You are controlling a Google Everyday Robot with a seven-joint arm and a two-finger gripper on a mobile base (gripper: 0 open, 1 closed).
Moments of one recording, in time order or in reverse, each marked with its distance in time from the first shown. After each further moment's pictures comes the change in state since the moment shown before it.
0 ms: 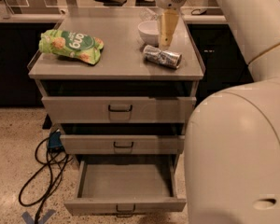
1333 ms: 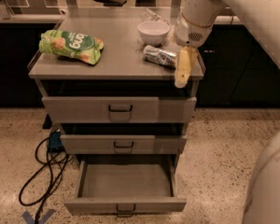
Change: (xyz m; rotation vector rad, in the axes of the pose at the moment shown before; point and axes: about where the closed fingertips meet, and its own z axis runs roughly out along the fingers) arm 0.053 0.117 0.025 -0.196 0.072 0.279
